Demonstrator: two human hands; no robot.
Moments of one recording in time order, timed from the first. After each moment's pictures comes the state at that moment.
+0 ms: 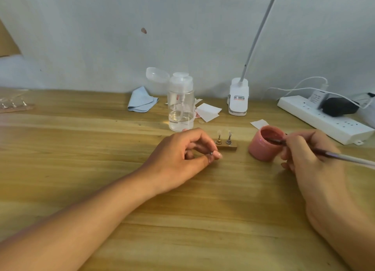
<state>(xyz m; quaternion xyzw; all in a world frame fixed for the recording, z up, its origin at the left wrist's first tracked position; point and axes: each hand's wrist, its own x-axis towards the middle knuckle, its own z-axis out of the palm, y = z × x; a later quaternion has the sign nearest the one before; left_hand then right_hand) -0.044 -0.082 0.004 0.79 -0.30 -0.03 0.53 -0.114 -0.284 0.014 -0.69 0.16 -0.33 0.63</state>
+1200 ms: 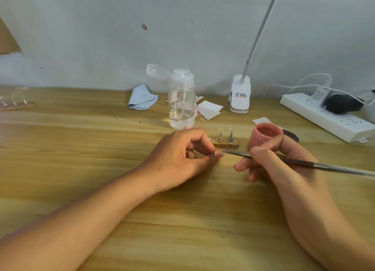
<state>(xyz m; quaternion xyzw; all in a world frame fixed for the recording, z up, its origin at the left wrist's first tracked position) -0.042 -0.081 0.002 0.80 -0.30 -0.03 0.52 -0.132 -0.250 0.016 -0.67 0.02 -0.20 0.72</state>
